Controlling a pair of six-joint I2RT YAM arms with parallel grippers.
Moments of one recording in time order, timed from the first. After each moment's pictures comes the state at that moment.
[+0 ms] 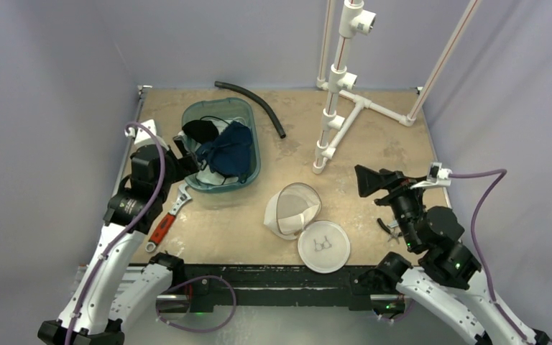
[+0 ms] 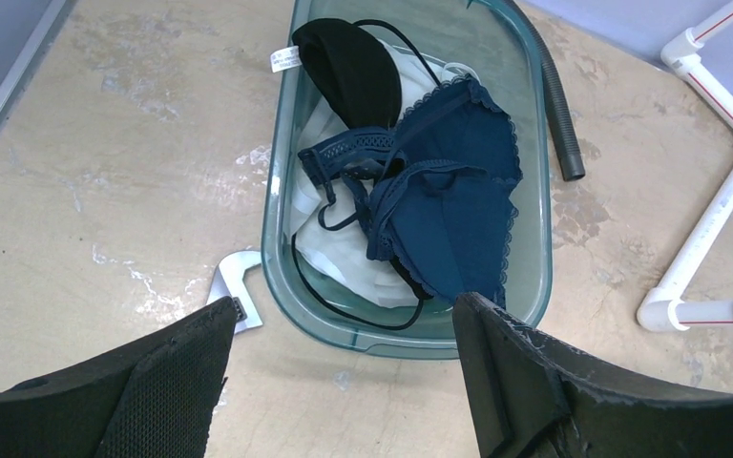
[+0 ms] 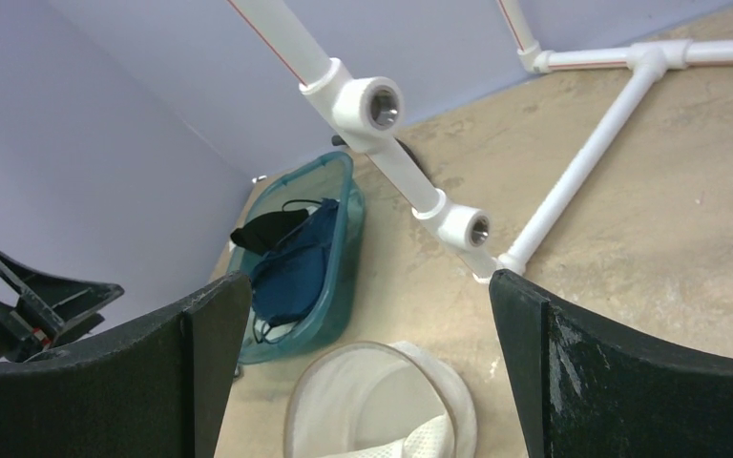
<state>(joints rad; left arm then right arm) -0.28 0.77 0.93 -0.62 -0.34 -0.49 0.76 0.33 0.73 -0.35 0.51 0.56</state>
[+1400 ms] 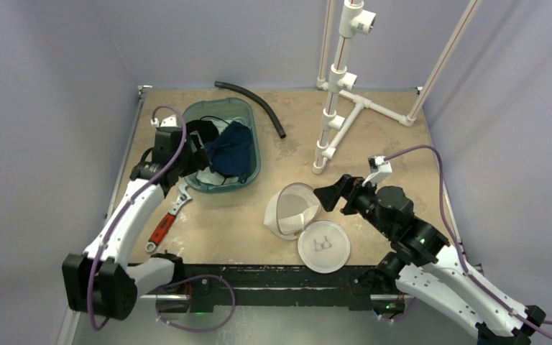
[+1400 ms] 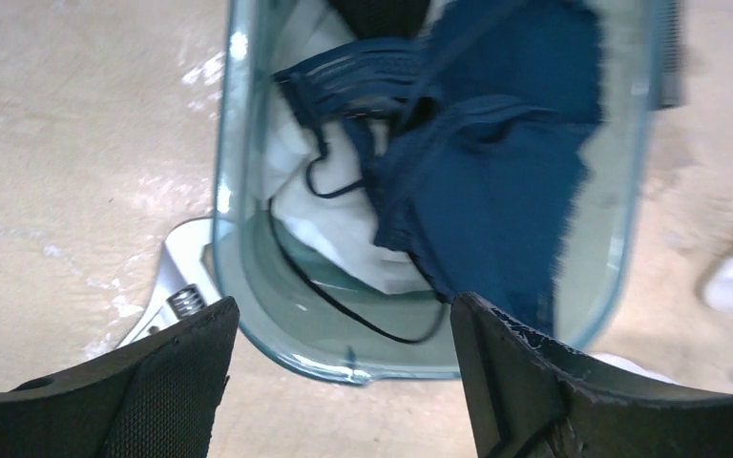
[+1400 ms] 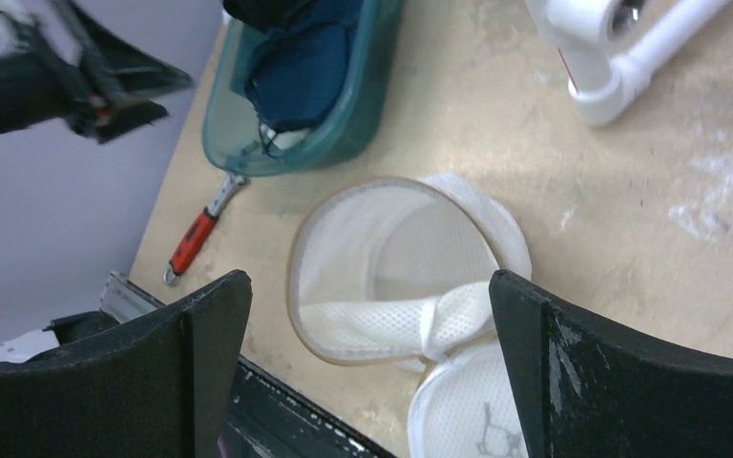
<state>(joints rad) -0.15 1.19 0.93 -0.55 -0.15 -0.51 0.76 0.54 0.64 -0.38 0.16 0.67</state>
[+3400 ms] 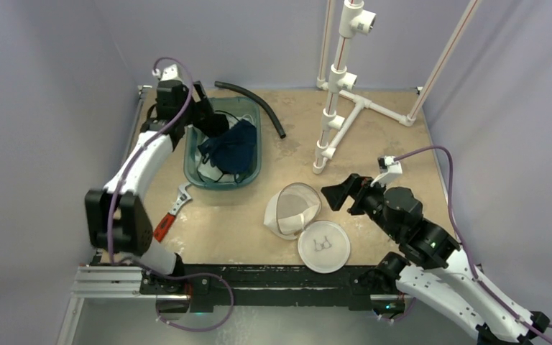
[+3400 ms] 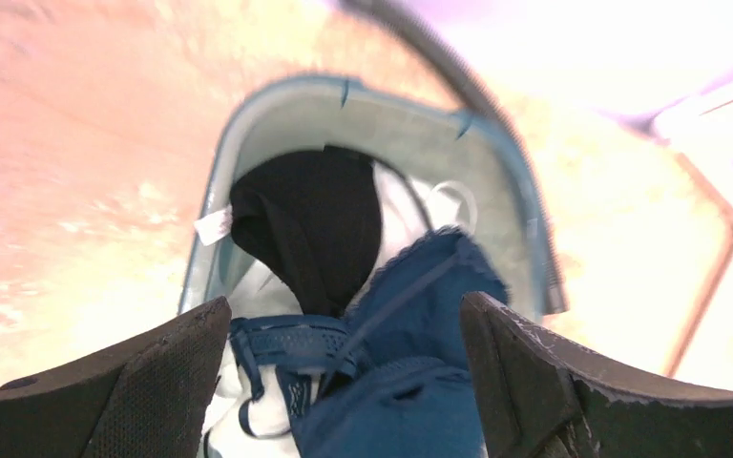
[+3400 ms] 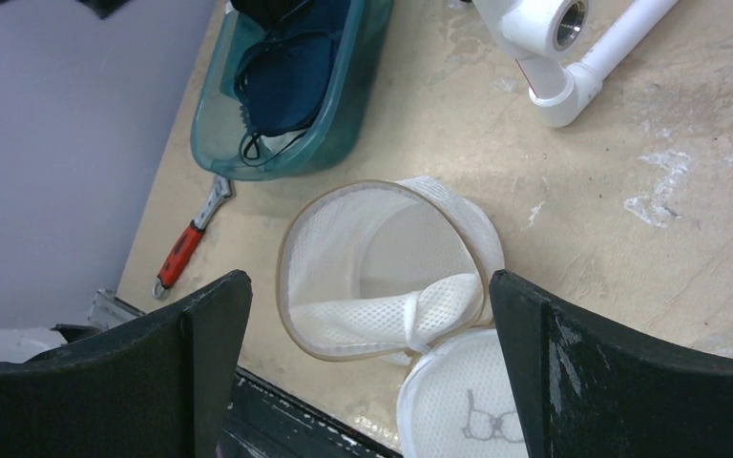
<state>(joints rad) -0.10 1.66 1.32 -0.22 -0.05 -0.43 0.76 0.51 0.69 -0.50 0.22 0.70</state>
